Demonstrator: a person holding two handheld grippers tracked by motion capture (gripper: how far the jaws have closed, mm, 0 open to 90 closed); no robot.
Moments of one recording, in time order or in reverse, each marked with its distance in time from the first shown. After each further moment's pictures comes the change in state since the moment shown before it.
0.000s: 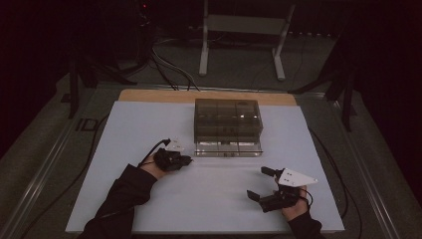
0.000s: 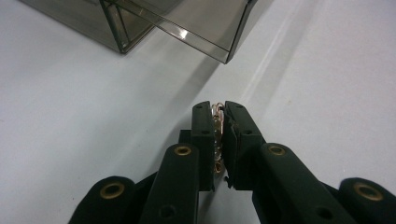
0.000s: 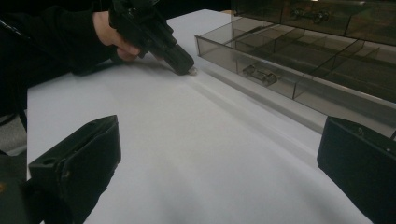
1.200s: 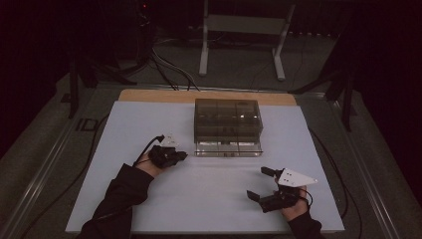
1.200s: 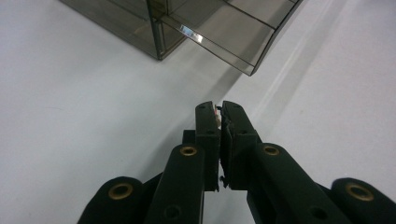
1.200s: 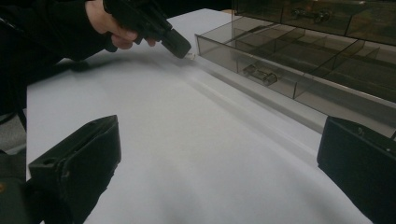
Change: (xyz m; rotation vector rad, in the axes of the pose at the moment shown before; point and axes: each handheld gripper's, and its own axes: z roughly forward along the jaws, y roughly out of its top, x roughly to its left) left arm 0.006 0.004 -0.021 -0.023 0.066 -0.058; right arm 0.000 0.000 0.000 0.001 -0.002 -0.005
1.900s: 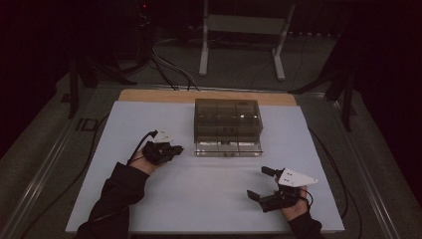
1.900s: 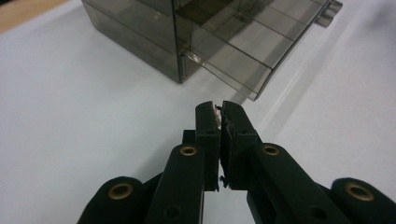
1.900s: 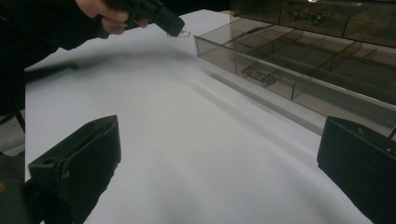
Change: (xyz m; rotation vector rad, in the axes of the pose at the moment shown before) left arm 0.000 0.011 -0.027 -0.063 0.052 -0.017; right arm 0.000 0.001 -0.001 -0.002 -0.005 0.001
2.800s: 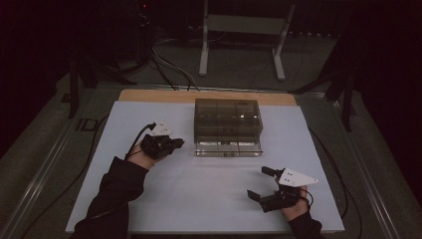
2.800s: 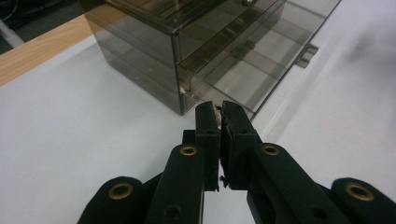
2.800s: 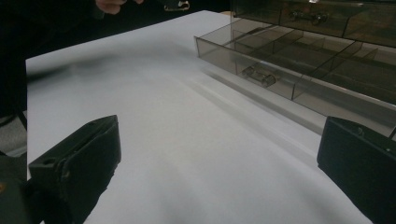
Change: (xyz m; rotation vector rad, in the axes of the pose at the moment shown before) left arm -0.003 0.029 -0.023 -0.033 0.008 0.015; right arm 0.000 0.000 0.000 -0.001 0.004 0.005
